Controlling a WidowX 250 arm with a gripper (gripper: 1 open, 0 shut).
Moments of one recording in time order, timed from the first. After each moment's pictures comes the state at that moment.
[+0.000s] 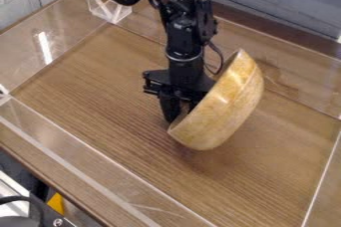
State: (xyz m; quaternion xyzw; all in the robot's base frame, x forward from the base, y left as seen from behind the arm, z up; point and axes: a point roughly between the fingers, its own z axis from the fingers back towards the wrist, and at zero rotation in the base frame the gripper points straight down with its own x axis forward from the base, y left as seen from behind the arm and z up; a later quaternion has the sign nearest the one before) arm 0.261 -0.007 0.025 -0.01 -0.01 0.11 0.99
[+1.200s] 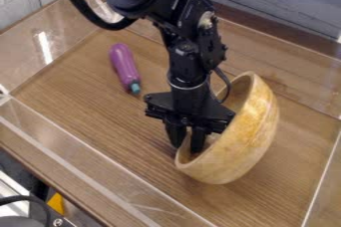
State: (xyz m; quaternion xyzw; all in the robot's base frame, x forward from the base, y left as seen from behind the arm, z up) arm 0.220 -0.033 0.028 -0.01 0.01 0.11 0.99
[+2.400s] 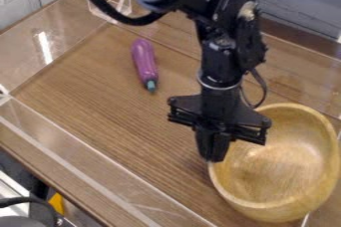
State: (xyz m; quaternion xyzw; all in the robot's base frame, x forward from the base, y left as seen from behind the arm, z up) arm 0.211 -0.068 0.053 -0.01 0.03 0.10 0.99
